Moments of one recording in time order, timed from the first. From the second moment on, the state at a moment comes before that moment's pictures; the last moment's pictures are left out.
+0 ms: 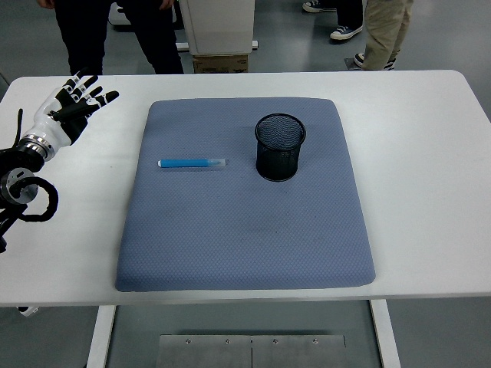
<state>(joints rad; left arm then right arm) -0.81 0.45 -0.55 -0.69 0.01 -0.13 -0.26 0.03 0.00 0.23 0.21 -0.08 0.05 0.17</state>
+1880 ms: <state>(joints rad) -0.79 0.46 -0.55 -0.69 0.03 -0.19 -0.28 0.03 0.00 0.23 0.21 -0.08 0.05 0.17</state>
